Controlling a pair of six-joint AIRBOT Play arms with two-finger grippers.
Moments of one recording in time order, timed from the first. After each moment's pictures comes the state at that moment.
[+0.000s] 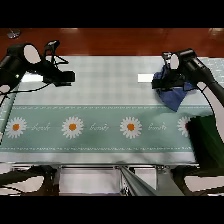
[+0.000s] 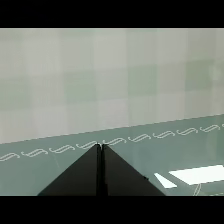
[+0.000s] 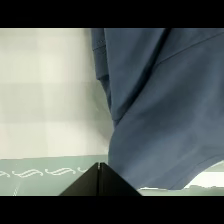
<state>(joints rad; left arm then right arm) -0.18 -1.43 1.39 1.39 -1.21 -1.66 0.21 -1.60 1.45 -1.71 1.30 1.85</state>
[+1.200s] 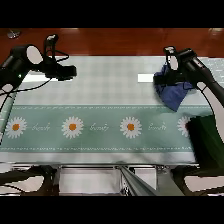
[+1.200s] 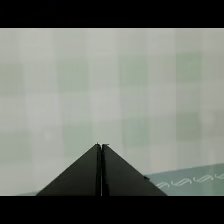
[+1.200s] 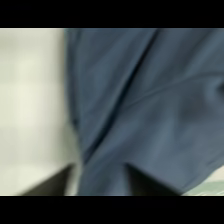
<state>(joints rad) -0.18 -1.47 1.39 1.39 -1.00 -1.65 0.21 -1.60 1.45 -1.91 1.15 1.89</state>
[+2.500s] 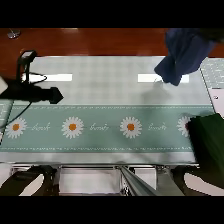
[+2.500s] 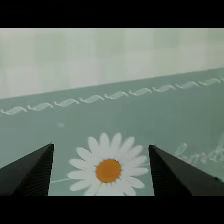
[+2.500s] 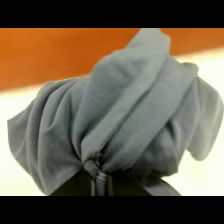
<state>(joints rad) -0.09 -0.92 0.96 1.33 -1.15 -1.49 -0.05 -1.29 1.77 -1.39 1.13 1.68</state>
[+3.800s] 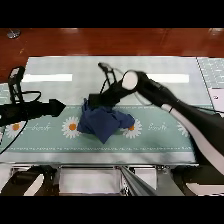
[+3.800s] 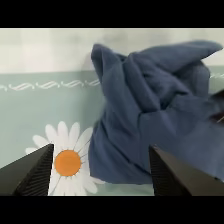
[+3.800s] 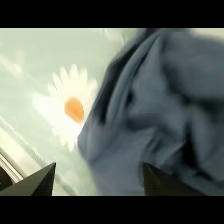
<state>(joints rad) -0.07 -0.69 0.72 1.21 -1.03 -1.53 0.64 -1.59 1.47 -0.94 1.01 1.67</state>
